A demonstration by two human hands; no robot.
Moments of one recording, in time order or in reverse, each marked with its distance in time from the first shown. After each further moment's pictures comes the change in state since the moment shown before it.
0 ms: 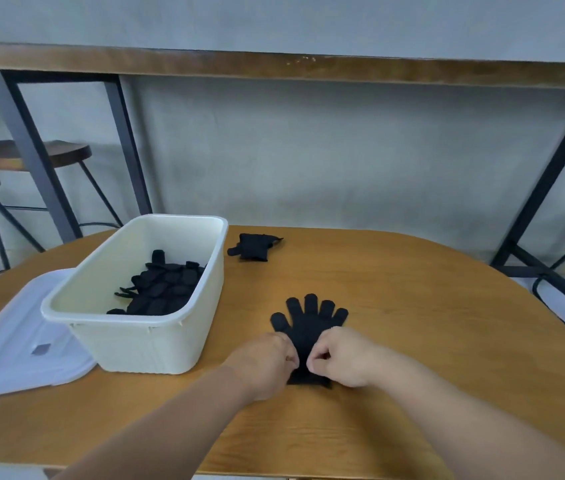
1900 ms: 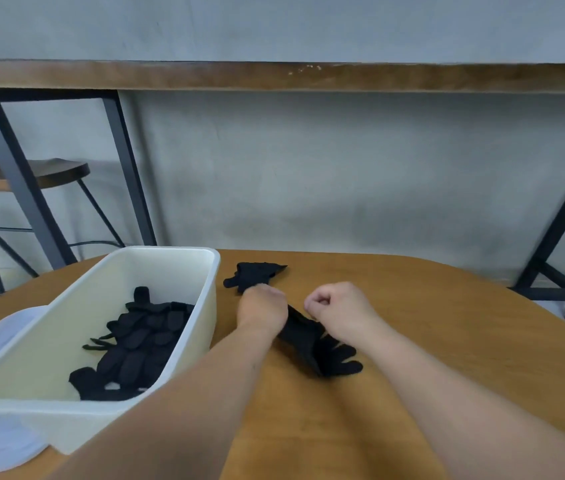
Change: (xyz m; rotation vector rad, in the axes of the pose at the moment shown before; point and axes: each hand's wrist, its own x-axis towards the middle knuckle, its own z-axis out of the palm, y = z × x) left_hand 0.116 0.006 -0.086 -0.518 0.516 -0.558; right_hand 0.095 -0.011 -0.083 0.375 0.440 -0.033
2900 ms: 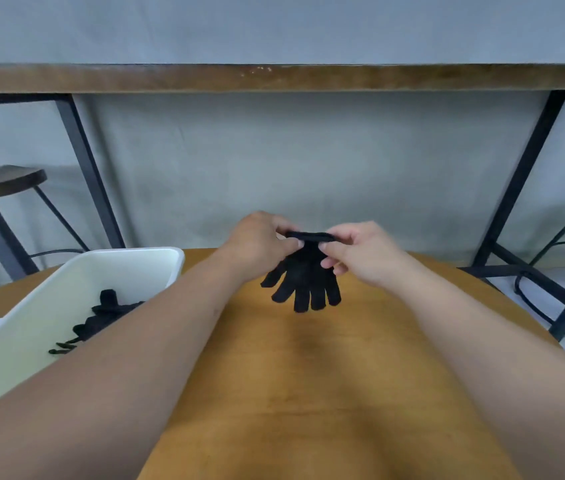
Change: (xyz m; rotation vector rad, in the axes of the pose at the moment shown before) left_hand -0.038 0.090 -0.052 0.055 -0.215 0.595; right_hand -0.035 -0.013 -0.107 0.178 0.094 -0.088
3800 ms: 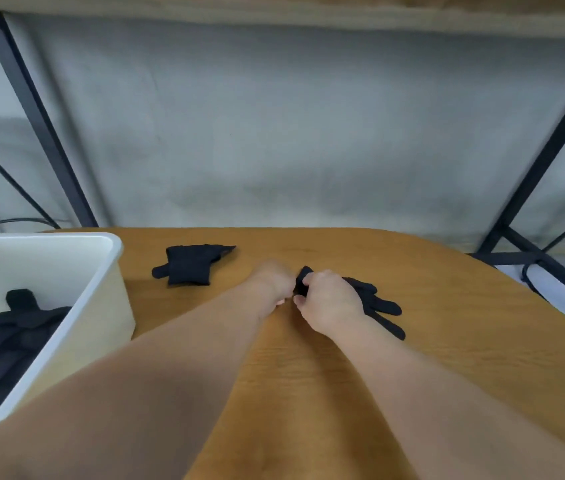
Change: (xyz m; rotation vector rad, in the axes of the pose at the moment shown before) left_hand 0.120 -0.115 0.149 -0.261 -0.161 -0.640; right_hand 0.096 0.134 0.089 -0.729 -0.066 0.150
